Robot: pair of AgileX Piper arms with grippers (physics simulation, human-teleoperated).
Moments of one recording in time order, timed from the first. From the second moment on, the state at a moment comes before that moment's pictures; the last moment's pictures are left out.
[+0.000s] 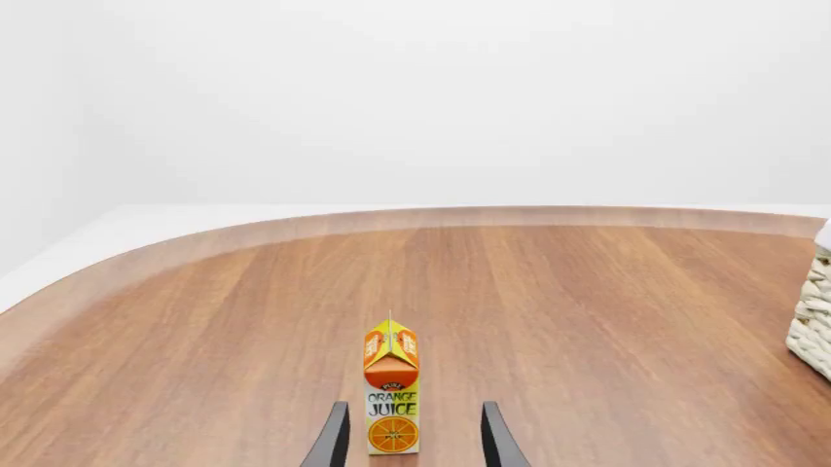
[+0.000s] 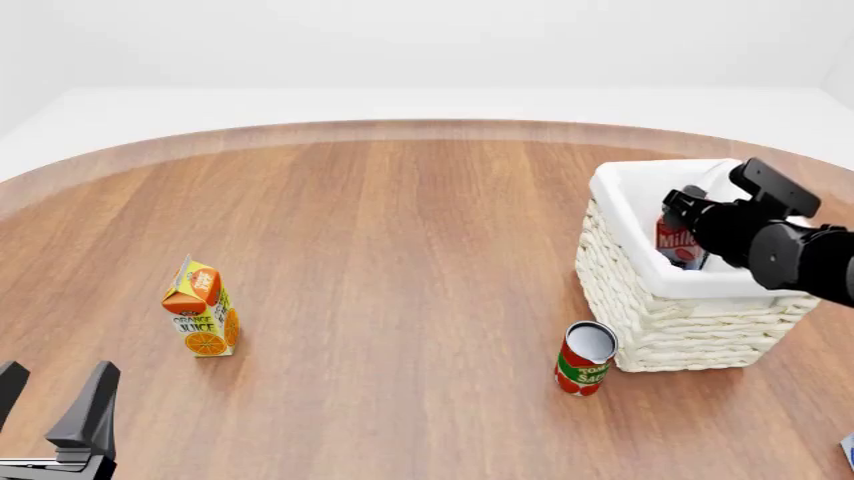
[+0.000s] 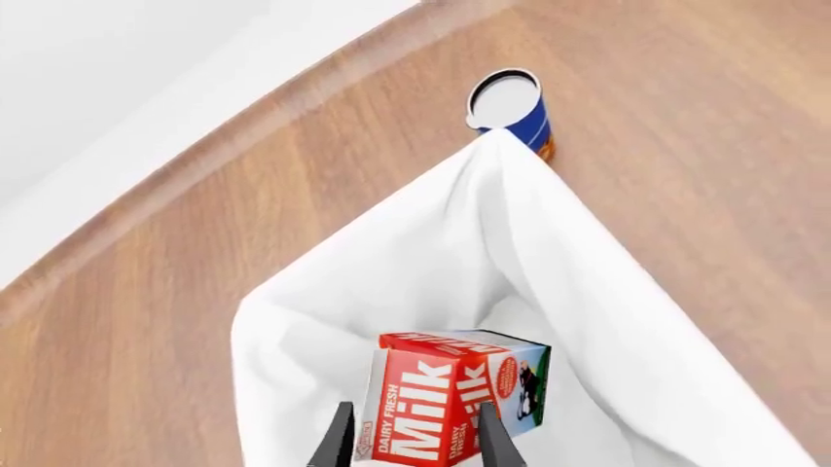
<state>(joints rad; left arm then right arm) 0.00 0.01 0.00 0.00 0.00 -0.13 1.63 -0.92 -0.11 0.48</state>
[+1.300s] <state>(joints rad) 0.00 0.01 0.00 0.00 0.00 -0.07 1.42 -0.87 0.00 0.46</state>
